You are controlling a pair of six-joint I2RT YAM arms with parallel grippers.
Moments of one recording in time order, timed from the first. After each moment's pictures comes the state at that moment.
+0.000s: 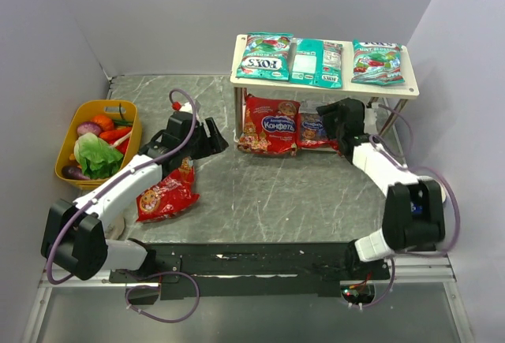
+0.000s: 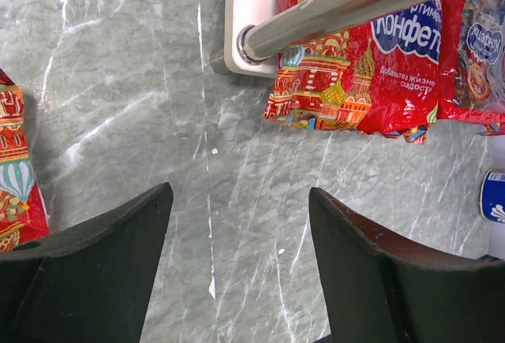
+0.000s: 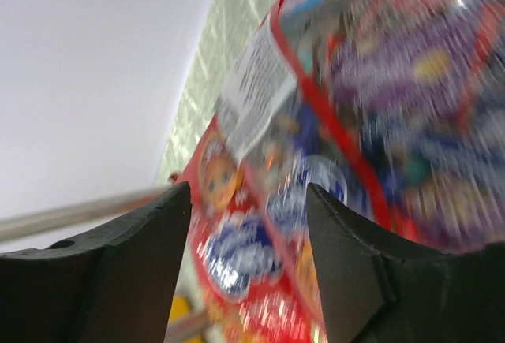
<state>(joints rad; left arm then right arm) -0.47 1.32 0.96 -0.26 0.03 -0.67 0.14 1.44 0.93 0.00 0.17 1.23</state>
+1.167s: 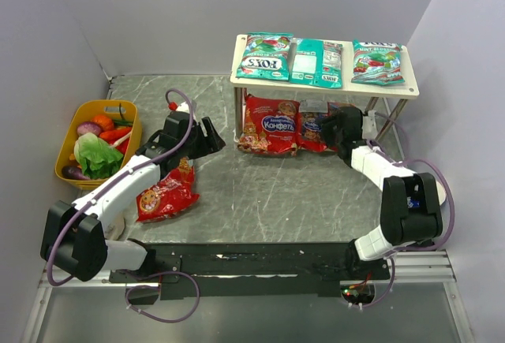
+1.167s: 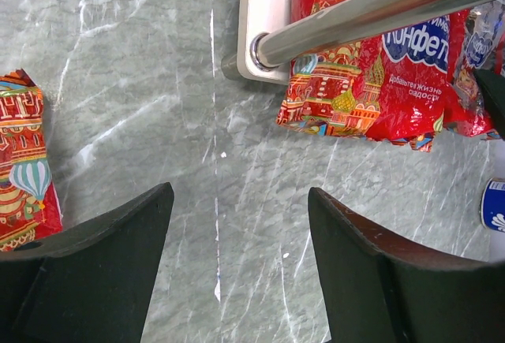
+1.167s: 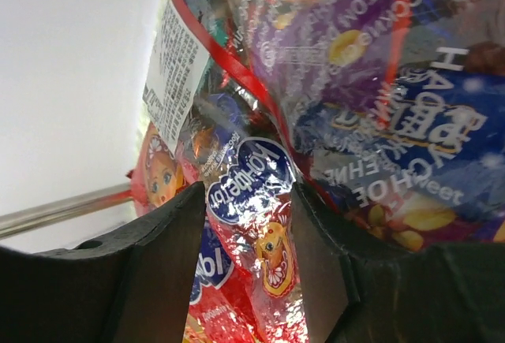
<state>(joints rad) -0.45 1.31 0.95 -0.25 0.03 -0.68 0.12 1.51 0.85 0.09 0.11 1.24</state>
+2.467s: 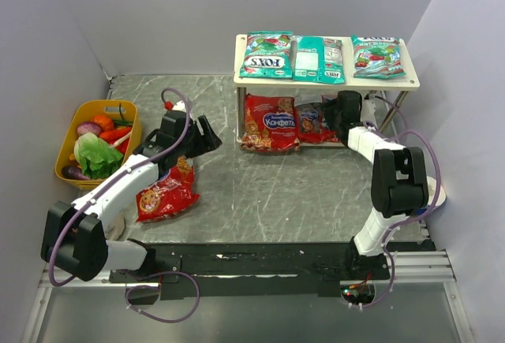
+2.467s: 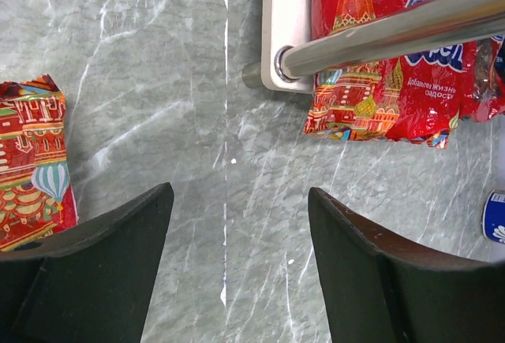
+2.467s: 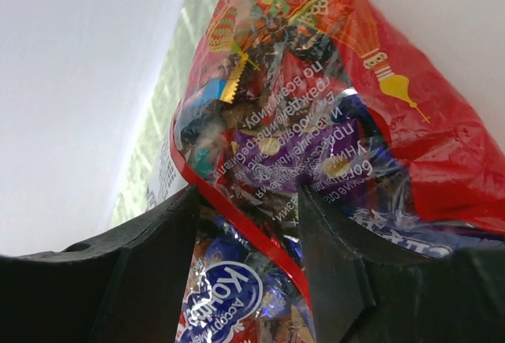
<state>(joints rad) -0.42 1.31 0.95 -0.26 0.03 -0.67 0.07 1.75 1.10 0.09 0.17 1.13</state>
